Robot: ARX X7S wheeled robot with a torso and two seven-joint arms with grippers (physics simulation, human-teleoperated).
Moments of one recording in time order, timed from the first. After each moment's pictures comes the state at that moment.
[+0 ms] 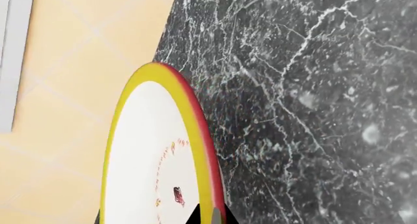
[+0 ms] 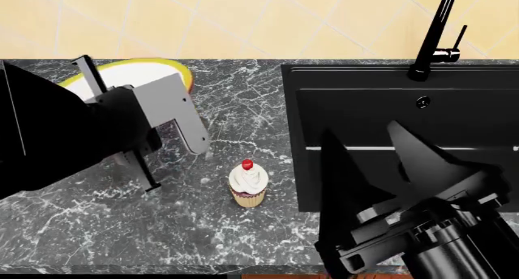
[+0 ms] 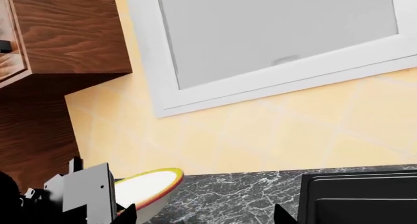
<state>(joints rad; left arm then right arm) -1.88 -0.73 1.42 0.36 -1.29 -1.43 -0.33 1.85 1.03 -2.43 -1.02 0.85 -0.74 1.32</state>
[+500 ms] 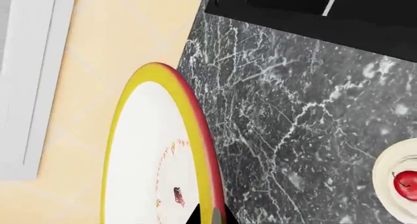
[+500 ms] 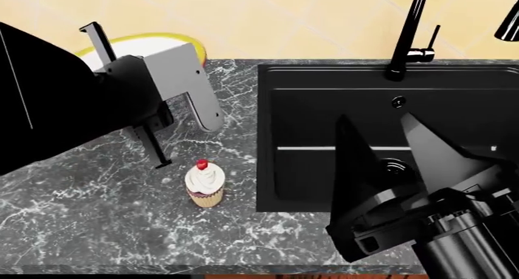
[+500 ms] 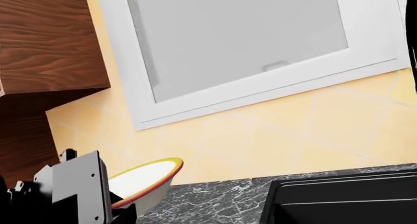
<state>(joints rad) -1.98 -0.66 1.45 0.30 -1.24 -1.40 -0.24 1.87 1.06 -2.42 -1.01 0.88 -0.77 1.33</state>
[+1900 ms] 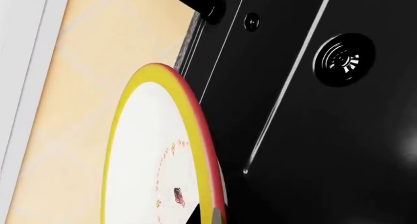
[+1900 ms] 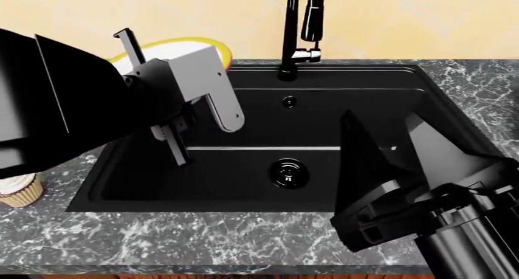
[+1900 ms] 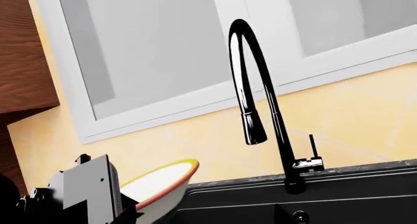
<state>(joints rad) -1.93 -0.62 1.49 0.26 -1.15 -1.24 -0.17 1.86 1.08 -2.39 -1.00 0.91 -0.77 1.30</state>
